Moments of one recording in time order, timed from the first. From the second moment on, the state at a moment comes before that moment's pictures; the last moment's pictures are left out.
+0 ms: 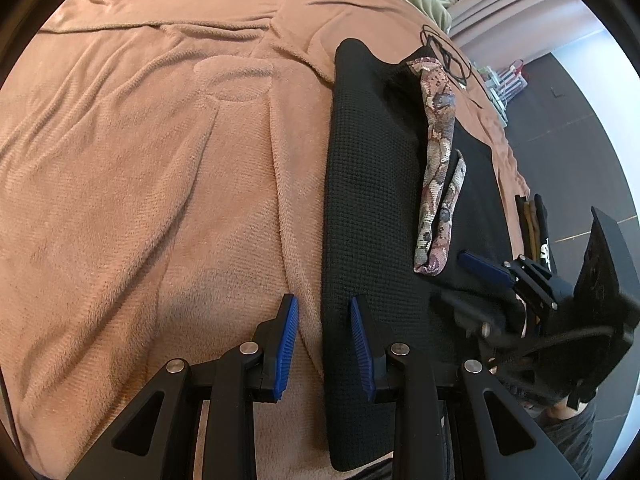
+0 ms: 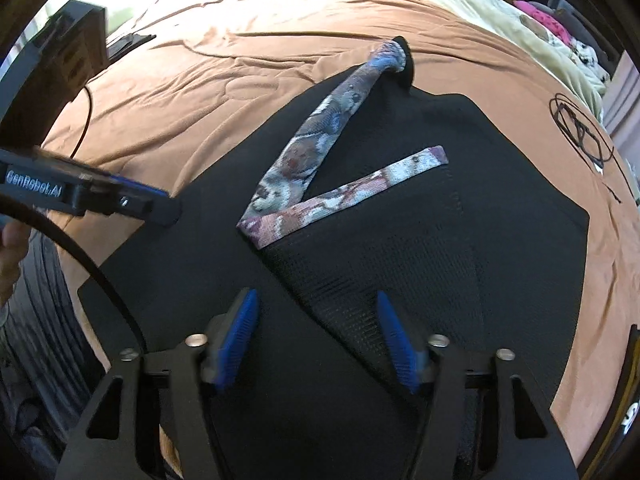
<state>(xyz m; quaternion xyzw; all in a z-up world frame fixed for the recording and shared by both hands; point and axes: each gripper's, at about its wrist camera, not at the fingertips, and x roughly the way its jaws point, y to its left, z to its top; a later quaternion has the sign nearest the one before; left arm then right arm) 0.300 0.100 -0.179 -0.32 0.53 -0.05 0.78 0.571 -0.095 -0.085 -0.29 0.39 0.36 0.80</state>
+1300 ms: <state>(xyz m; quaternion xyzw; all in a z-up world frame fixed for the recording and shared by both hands) 0.318 0.109 -0.152 -0.31 0.52 -0.03 0.79 0.682 -0.222 -0.049 -0.02 0.45 0.25 0.86</state>
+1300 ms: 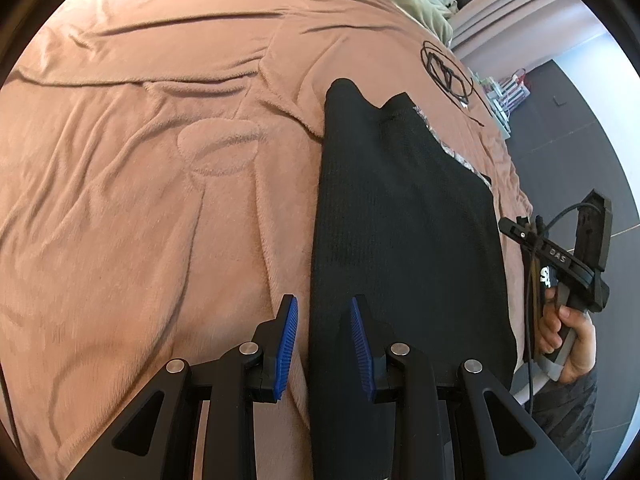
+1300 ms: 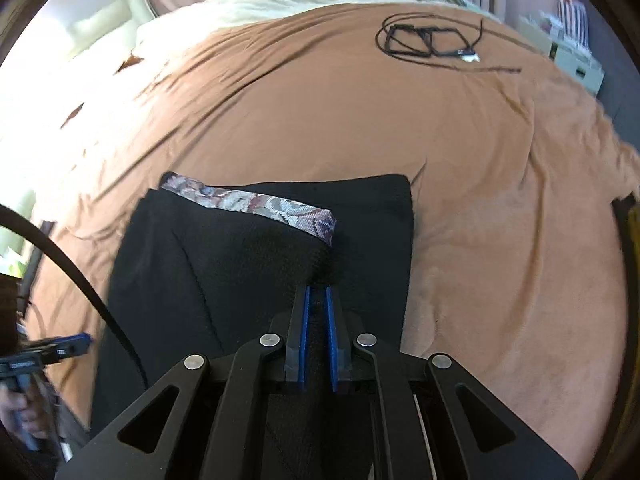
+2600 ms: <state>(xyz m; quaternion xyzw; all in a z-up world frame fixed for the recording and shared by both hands) 0.430 0.119 -0.150 -0.29 0.51 -0.02 0.81 0.720 -0.286 -0.055 0.09 0.45 0.26 0.85</state>
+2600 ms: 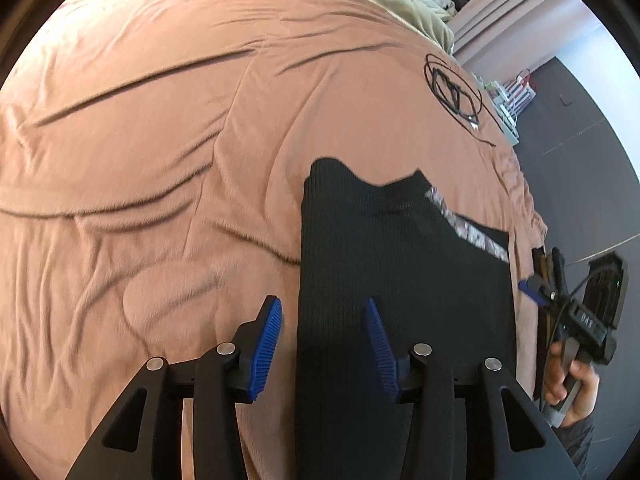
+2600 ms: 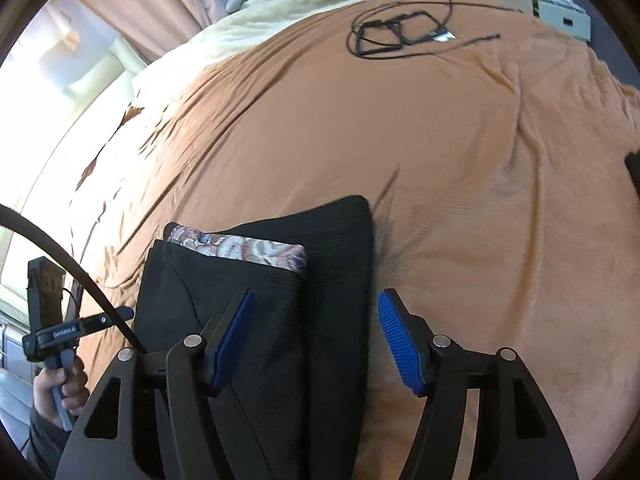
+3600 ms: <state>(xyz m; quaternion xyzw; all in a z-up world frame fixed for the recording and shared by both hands) 0.496 0.123 -0.179 -0.28 0.51 -0.03 0.81 0.768 -0.318 -0.097 0.17 0.50 0.35 0.77</state>
